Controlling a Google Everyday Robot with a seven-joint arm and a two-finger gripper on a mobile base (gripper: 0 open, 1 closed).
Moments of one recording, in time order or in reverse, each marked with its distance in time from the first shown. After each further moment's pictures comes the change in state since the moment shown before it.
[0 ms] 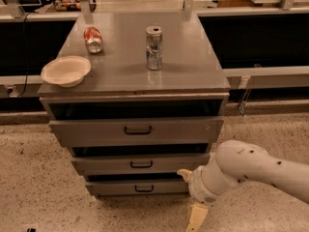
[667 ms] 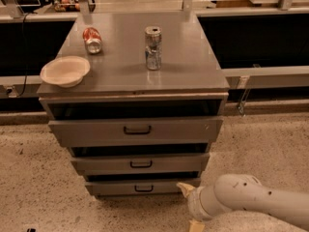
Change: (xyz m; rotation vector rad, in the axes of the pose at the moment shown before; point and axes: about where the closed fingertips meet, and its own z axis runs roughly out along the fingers) arm 0.050 0.000 0.080 0.103 -0.011 -0.070
